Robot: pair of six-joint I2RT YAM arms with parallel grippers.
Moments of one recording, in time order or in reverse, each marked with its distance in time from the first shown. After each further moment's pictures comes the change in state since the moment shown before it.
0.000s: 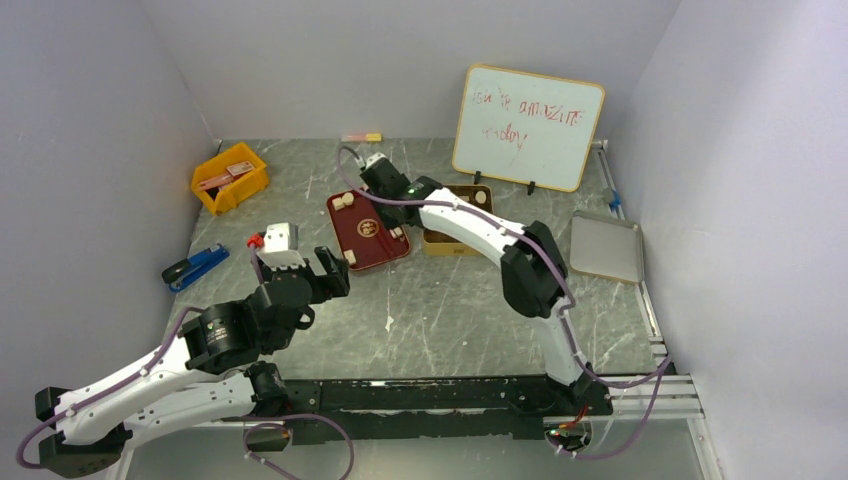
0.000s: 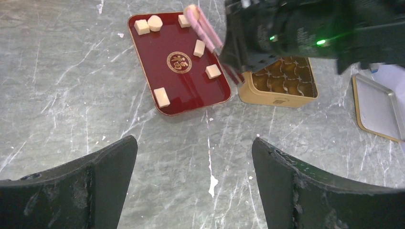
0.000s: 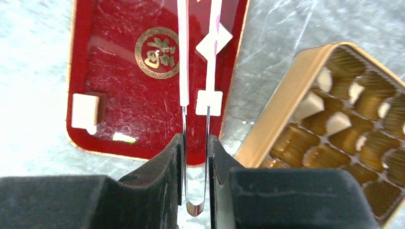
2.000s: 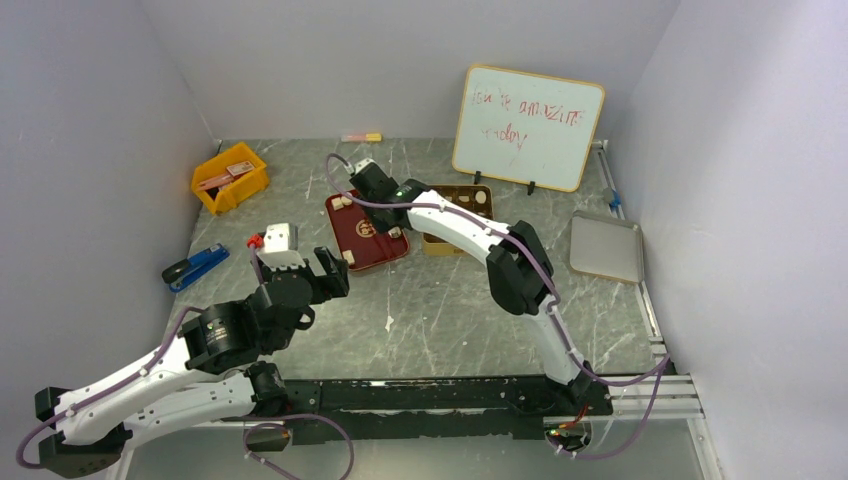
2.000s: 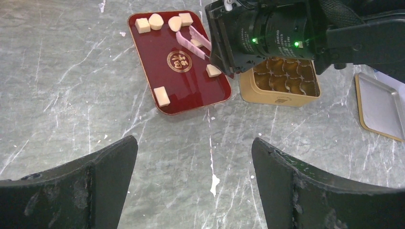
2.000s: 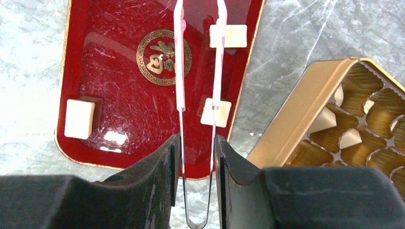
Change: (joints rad) left arm 0.000 0.000 0.002 -0.014 0.000 -0.006; right arm 0.023 0.031 0.056 -0.019 0.023 -0.032
